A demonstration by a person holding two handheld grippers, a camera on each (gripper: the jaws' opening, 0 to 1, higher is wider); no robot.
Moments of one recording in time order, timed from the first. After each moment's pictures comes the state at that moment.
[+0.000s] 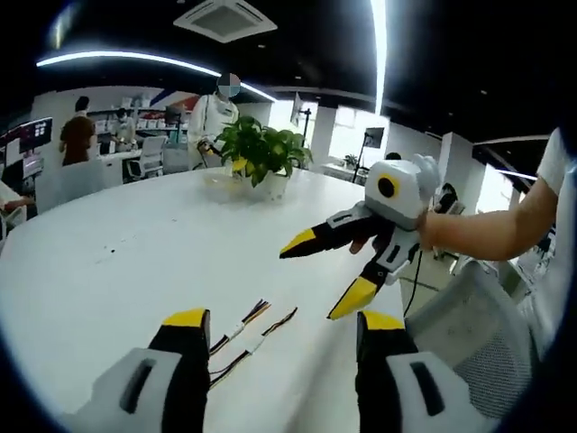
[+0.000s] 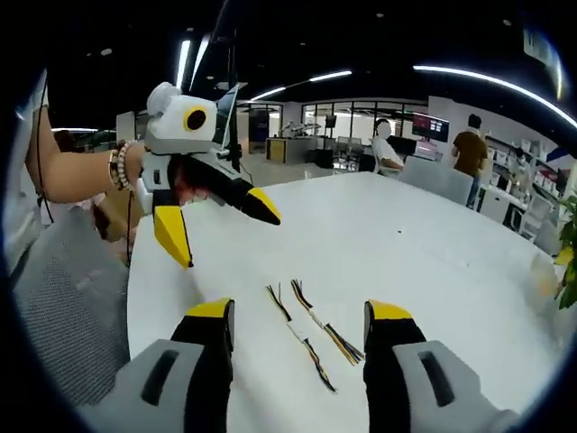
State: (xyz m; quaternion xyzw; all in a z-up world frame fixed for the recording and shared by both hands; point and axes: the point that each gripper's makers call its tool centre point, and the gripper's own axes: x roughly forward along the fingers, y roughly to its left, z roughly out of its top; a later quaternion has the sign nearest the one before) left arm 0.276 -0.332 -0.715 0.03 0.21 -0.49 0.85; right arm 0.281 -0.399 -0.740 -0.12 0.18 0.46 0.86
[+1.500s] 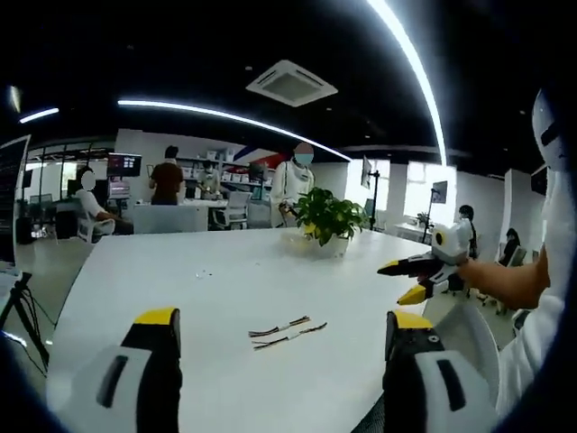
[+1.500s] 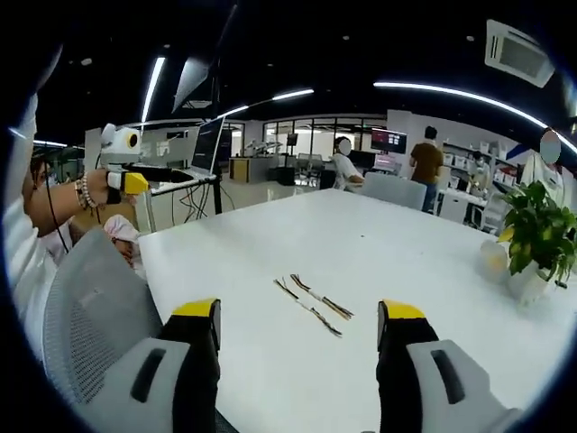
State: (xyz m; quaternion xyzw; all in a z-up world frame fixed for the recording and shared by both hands) left arm 0.166 -0.202 -0.640 -0.03 0.09 -0.29 0.95; right arm 0.187 -0.458 -0.697 -0.08 0.14 0.37 0.91
